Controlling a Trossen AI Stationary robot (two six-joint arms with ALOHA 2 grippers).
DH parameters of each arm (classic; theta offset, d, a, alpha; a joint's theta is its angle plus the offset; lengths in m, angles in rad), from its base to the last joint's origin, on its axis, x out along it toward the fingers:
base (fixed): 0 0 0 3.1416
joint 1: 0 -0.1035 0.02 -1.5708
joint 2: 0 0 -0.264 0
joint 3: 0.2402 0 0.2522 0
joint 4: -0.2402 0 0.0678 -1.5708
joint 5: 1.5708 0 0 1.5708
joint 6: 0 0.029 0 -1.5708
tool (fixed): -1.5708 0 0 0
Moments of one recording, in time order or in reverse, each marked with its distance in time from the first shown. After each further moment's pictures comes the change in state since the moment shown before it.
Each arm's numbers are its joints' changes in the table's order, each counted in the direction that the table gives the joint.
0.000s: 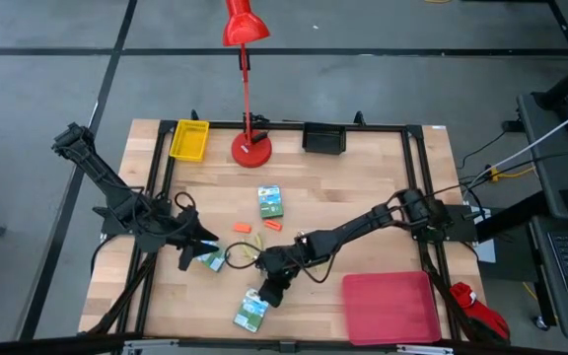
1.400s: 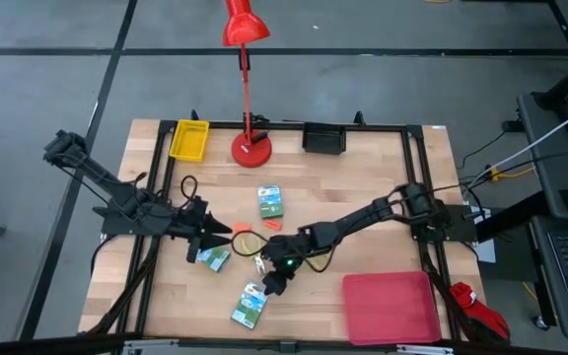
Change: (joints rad) left arm -0.176 -0.015 0.000 0.306 -0.117 0.202; right arm 0.050 -0.010 -0.082 0.043 0.087 0.028
